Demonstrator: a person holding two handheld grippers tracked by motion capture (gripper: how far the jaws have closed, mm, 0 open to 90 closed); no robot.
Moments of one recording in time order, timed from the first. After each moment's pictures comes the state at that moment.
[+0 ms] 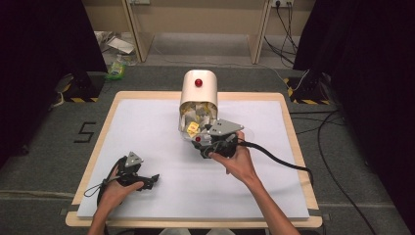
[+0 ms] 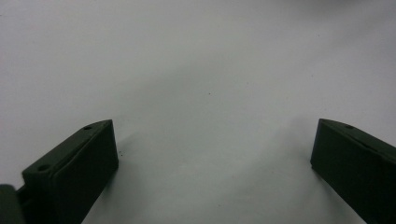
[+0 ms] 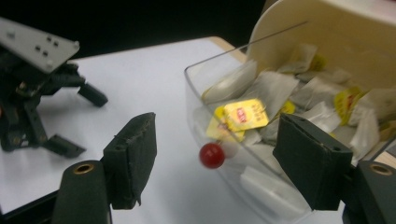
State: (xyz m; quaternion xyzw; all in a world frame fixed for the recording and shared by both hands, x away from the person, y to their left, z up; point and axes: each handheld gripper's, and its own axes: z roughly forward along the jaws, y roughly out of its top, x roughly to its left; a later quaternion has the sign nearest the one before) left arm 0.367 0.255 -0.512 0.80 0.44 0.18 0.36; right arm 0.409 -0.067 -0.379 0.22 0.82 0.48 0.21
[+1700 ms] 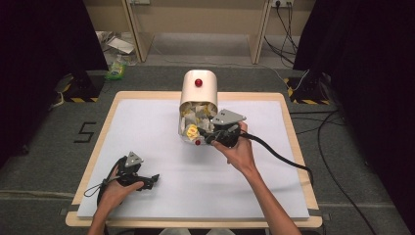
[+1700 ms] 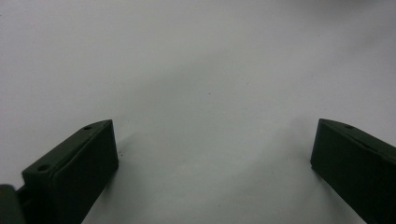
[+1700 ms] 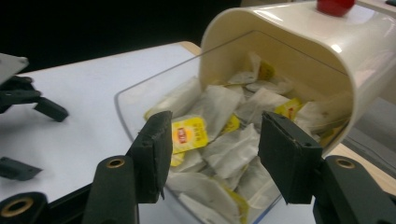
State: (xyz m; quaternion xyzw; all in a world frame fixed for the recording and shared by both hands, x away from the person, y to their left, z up) left arm 0.367 0.255 -0.512 0.80 0.45 0.18 0.36; right arm 0.433 -0.072 -0.372 0.25 0.81 0.47 0.25
